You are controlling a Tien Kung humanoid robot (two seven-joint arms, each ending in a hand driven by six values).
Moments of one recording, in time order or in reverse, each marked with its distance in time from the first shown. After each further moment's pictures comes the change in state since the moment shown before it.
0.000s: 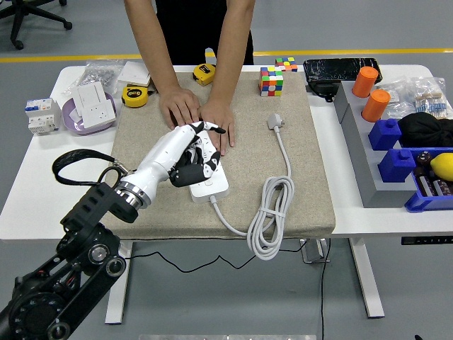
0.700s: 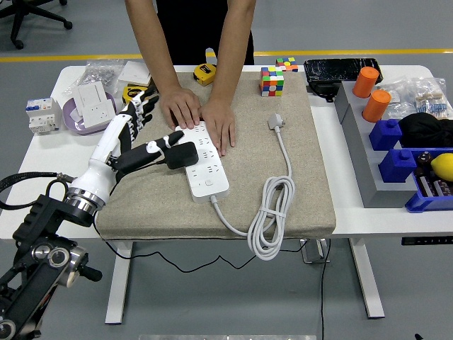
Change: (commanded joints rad) left arm 0.027 0.117 -0.066 -0.001 -0.312 -0.006 -0.020; right arm 0.007 -0.004 0.001 0.000 -0.018 -0.003 0.000
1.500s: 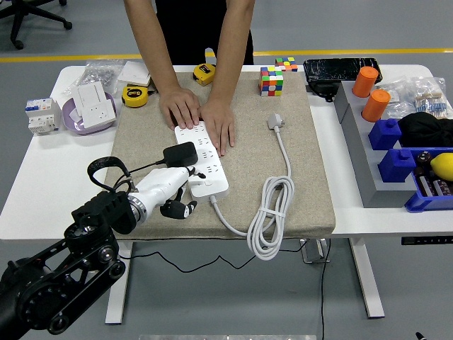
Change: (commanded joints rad) left arm -0.180 -0.003 0.261 0.222 0.569 -0.284 0.282; right arm 0.001 -0.003 0.002 0.000 -0.007 -0.001 -0.004
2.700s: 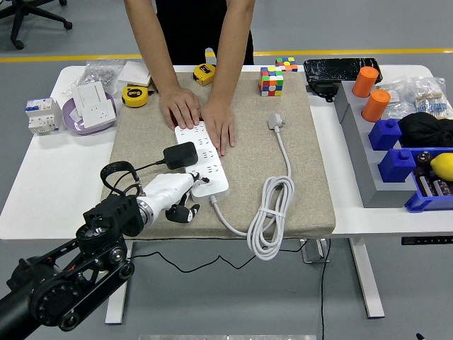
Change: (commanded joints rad) left arm -0.031 -0.021 0.046 0.078 0.014 0.006 -0.008; right arm 0.000 0.000 -0.004 0.000 0.006 0.000 0.002
